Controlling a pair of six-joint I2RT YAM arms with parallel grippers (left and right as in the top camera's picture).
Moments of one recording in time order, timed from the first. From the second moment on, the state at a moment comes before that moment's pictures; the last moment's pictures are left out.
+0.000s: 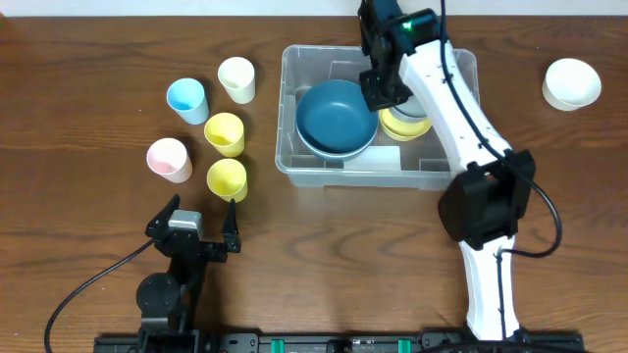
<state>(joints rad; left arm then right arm) -0.02 0.01 0.02 -0.10 0.12 -0.03 0.38 2.32 2.30 -1.39 0.11 0.12</state>
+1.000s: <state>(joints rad) -0.02 0.01 0.02 -0.10 0.12 -0.03 0.36 2.36 2.30 -1.37 0.10 0.14</state>
